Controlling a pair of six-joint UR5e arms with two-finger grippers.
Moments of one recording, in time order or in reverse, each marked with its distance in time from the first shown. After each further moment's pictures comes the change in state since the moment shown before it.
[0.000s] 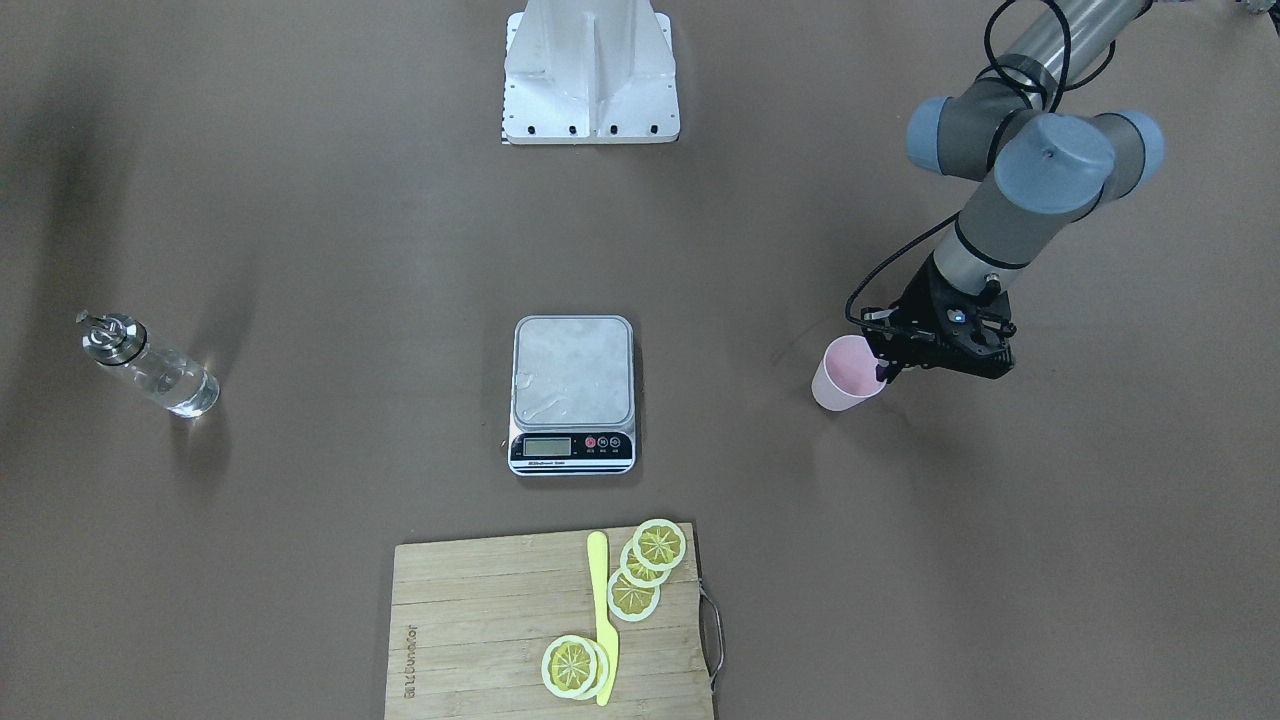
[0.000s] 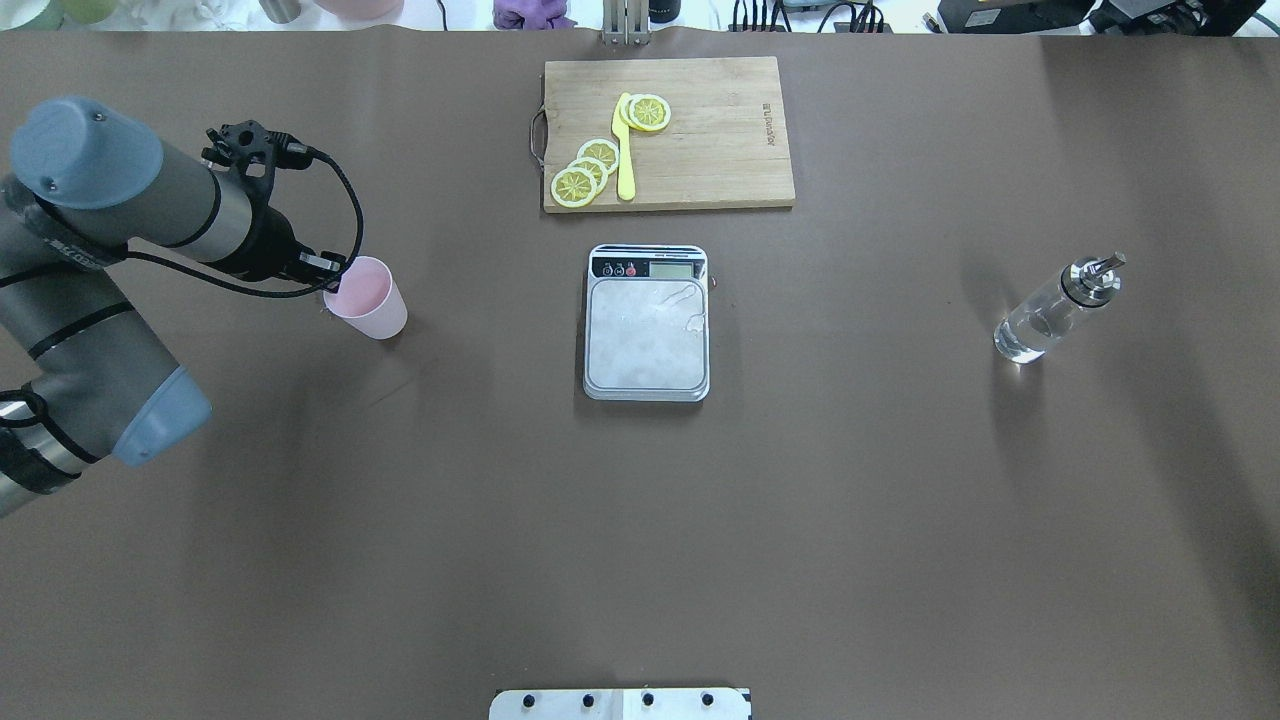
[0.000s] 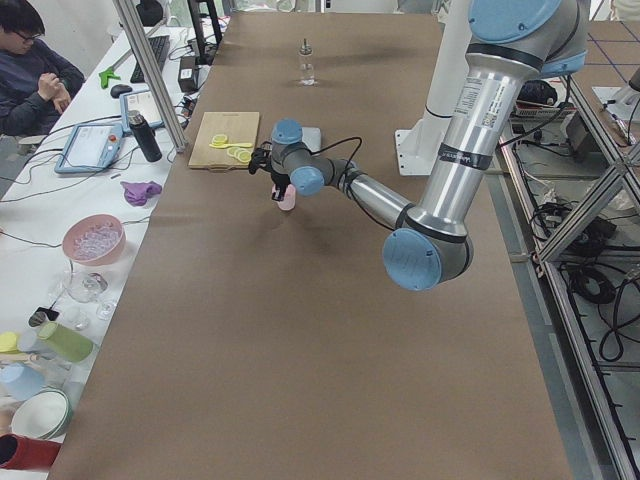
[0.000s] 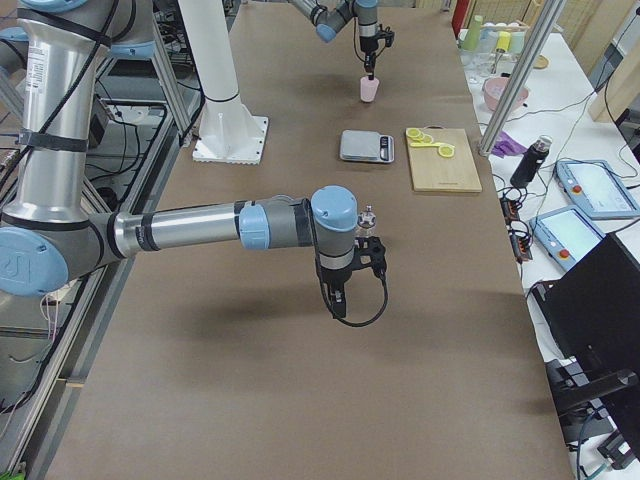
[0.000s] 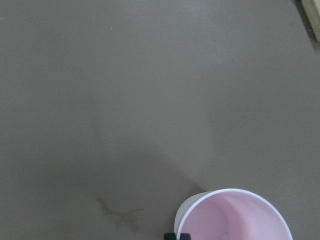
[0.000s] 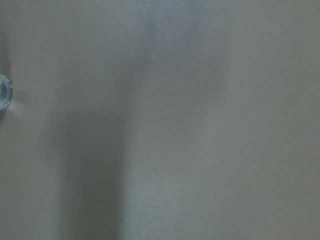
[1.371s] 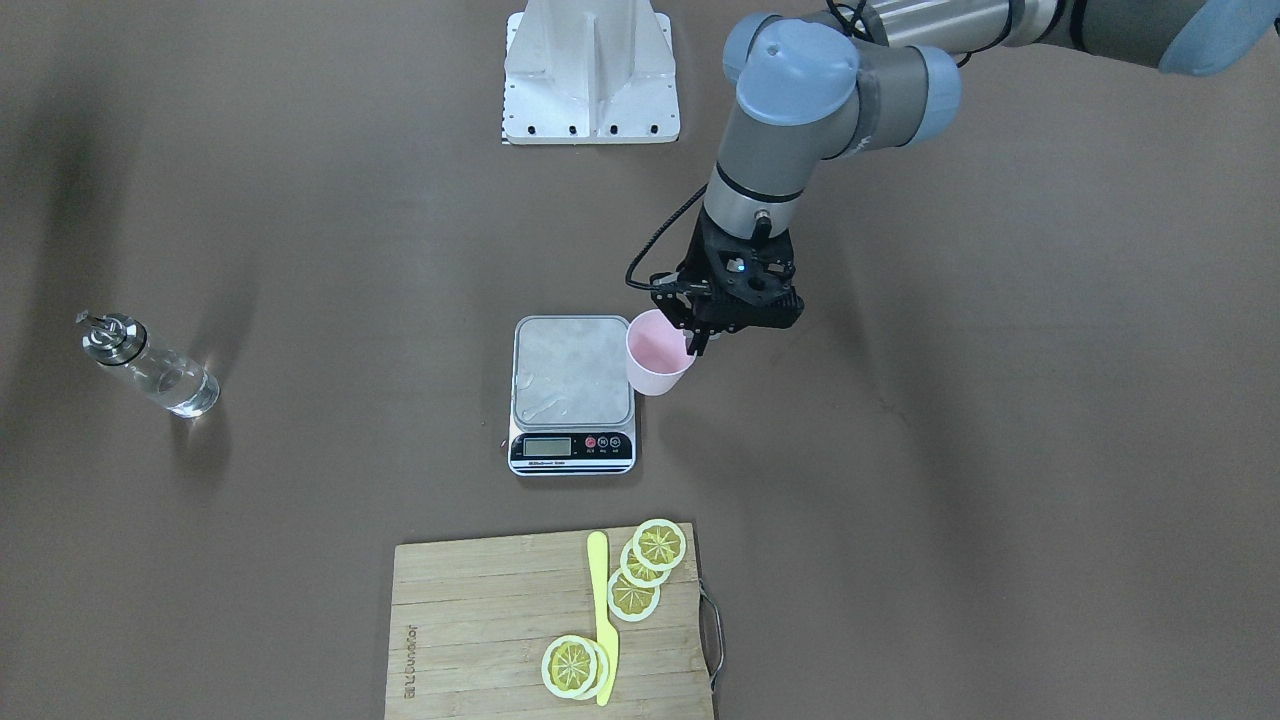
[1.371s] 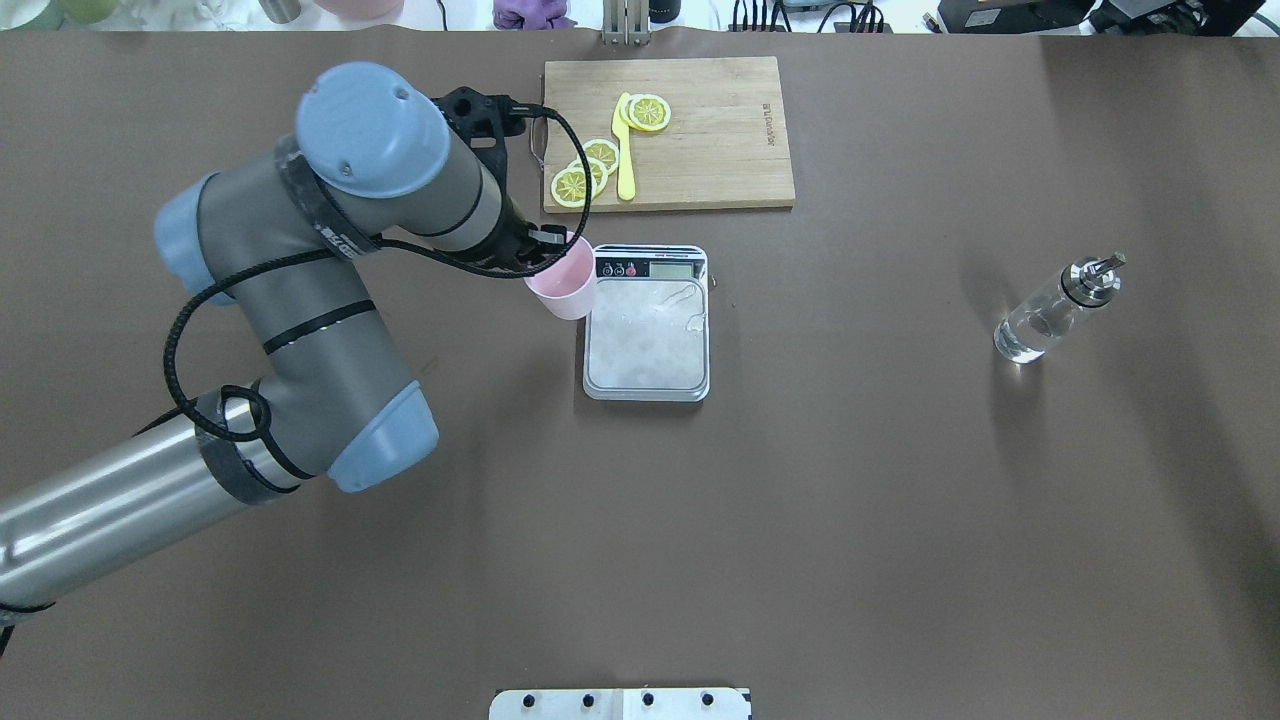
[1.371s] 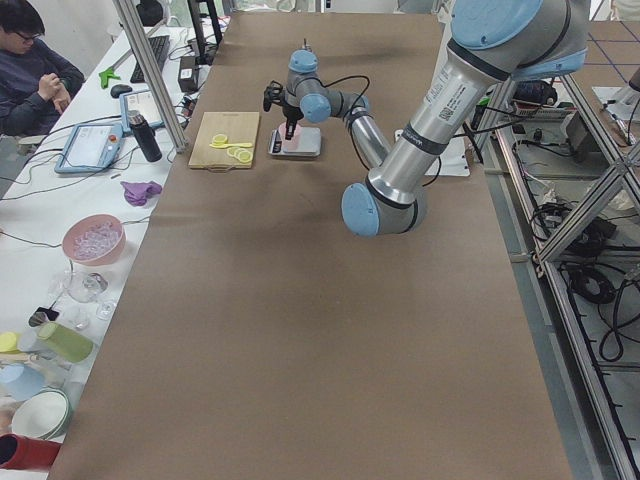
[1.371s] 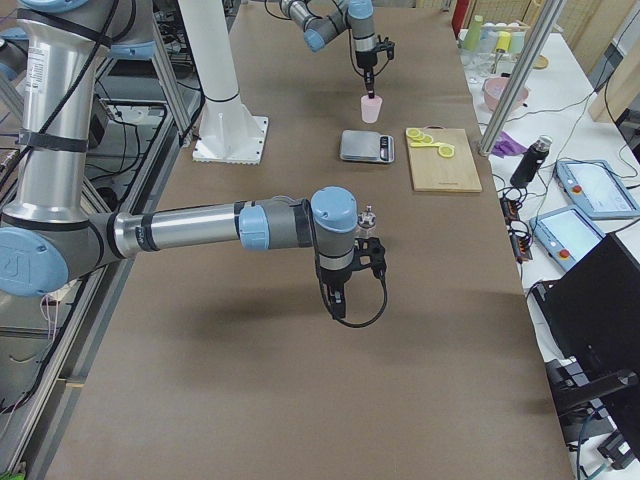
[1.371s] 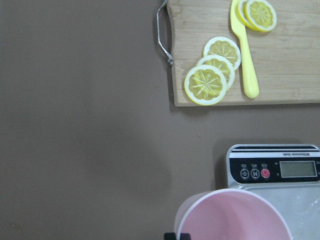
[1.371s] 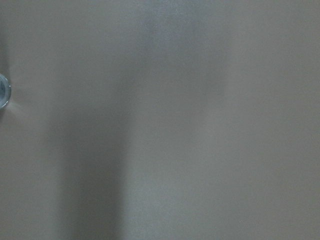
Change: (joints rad) left arm 0.182 -0.379 -0.001 0.308 0.190 -0.315; right arm 0.000 -0.001 -0.001 0.000 -0.001 0.000
